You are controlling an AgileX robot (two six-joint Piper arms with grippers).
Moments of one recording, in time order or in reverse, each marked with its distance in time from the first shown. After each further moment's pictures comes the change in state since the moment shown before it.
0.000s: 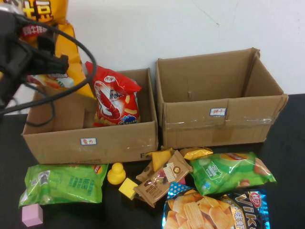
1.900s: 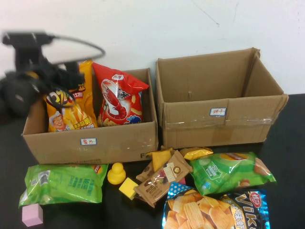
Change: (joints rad) right arm 0.000 0.266 -0.265 0.086 0.179 -0.412; left arm 0.075 0.369 -0.219 -0.164 0.239 -0.031
